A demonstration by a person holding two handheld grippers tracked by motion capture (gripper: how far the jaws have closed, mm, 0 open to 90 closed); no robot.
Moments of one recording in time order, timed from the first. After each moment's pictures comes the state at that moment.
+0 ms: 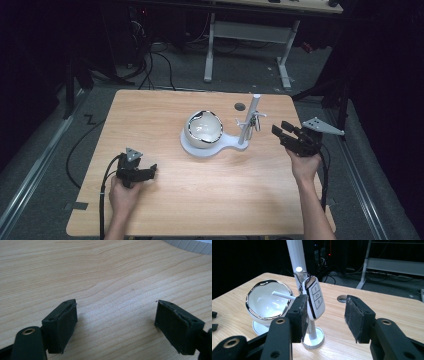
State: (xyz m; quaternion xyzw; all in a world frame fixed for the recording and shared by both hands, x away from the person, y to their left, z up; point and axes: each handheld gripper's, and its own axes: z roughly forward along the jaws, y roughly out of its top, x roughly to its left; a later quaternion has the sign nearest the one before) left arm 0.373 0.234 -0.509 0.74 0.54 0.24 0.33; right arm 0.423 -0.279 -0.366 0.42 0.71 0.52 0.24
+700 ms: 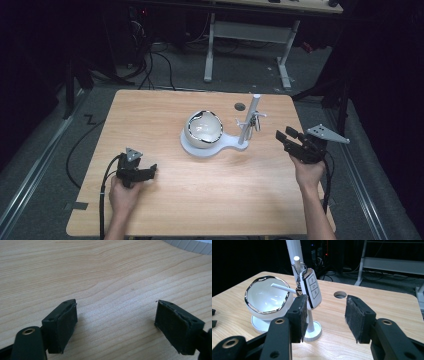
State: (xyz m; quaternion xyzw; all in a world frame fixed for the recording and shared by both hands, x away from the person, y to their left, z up) left arm 0.373 0.234 -0.509 0.74 0.54 0.24 0.33; right arm 0.407 -0.289 -0.373 0.43 0.70 0.52 0.25
